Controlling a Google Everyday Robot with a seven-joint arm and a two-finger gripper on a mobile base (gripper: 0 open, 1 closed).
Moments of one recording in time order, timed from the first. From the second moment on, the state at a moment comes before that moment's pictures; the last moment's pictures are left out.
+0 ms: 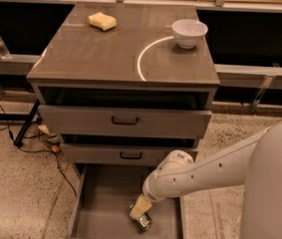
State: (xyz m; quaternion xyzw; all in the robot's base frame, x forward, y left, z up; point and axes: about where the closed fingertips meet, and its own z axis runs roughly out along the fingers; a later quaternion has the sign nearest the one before) arm 0.468 -0.022 0.441 -0.48 0.86 0.09 0.16
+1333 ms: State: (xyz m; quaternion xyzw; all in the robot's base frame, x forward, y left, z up) arm 0.496 -0.019 0.321 -0.36 0.91 0.13 0.16
